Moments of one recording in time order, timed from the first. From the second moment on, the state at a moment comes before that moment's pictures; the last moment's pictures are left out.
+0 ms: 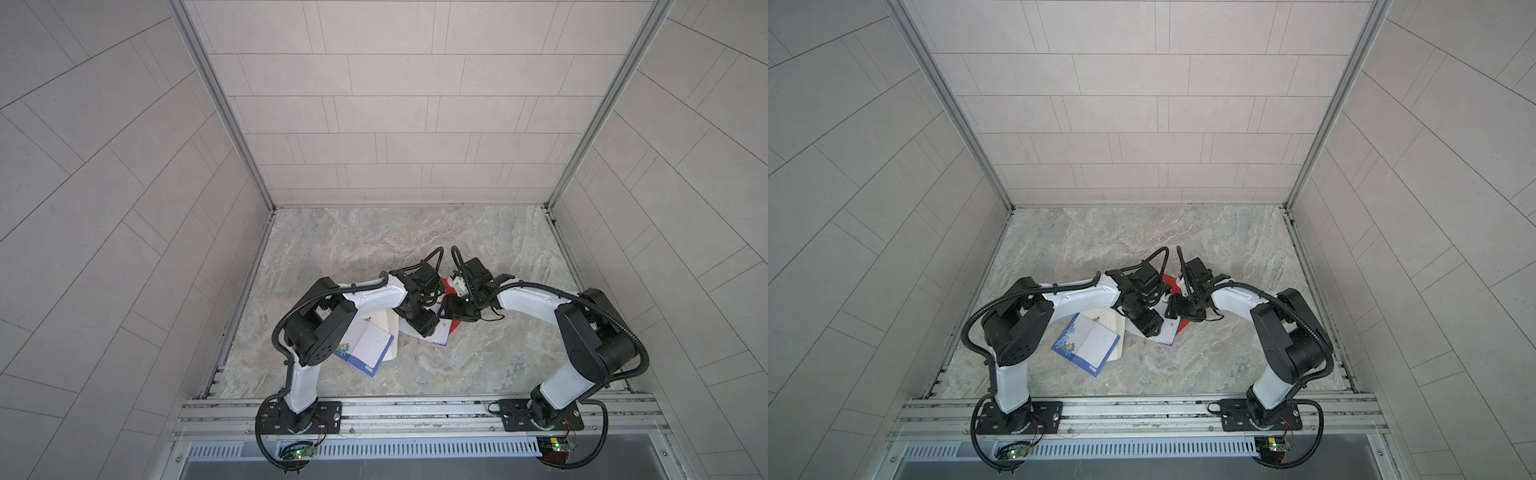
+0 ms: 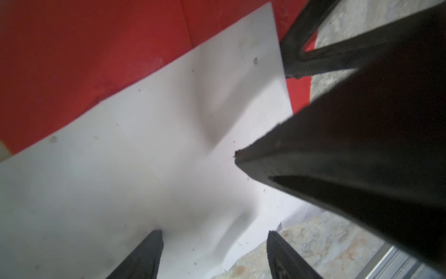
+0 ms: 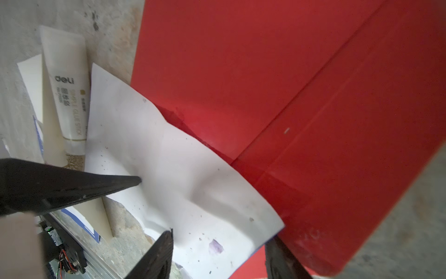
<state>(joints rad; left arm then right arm) -0.84 1.93 1.28 -0.67 0.27 -0.05 0.43 1.63 0.86 -0.42 -0.41 0.49</state>
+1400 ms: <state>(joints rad) -0.64 1.72 1.27 -0.43 0.68 -0.19 0.22 1.17 0.80 -0.32 -0.76 0.51</state>
